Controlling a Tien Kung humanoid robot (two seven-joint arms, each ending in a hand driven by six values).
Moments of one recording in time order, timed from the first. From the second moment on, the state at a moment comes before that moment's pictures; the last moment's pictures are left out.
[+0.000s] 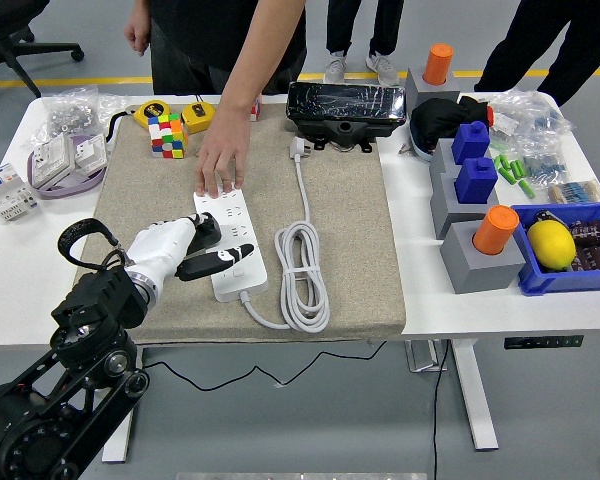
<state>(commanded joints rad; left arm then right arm) -0.20 0.11 -1.08 -1.62 2.20 -0.19 0.65 0.20 -0.09 1.97 0.18 -1.19 -0.21 -0.22</state>
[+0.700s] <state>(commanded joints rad) -0.23 0.12 -1.03 -1.61 2.21 -0.17 0.65 0.20 -0.09 1.97 0.18 -1.19 -0.21 -0.22</state>
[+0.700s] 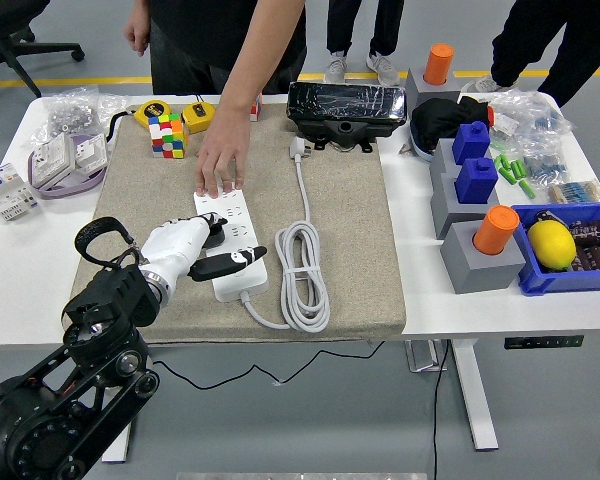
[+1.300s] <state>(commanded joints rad) -0.20 0.18 -1.02 -1.78 2.14 0.08 0.37 0.20 -0.09 1.97 0.18 -1.19 -0.21 -0.22</state>
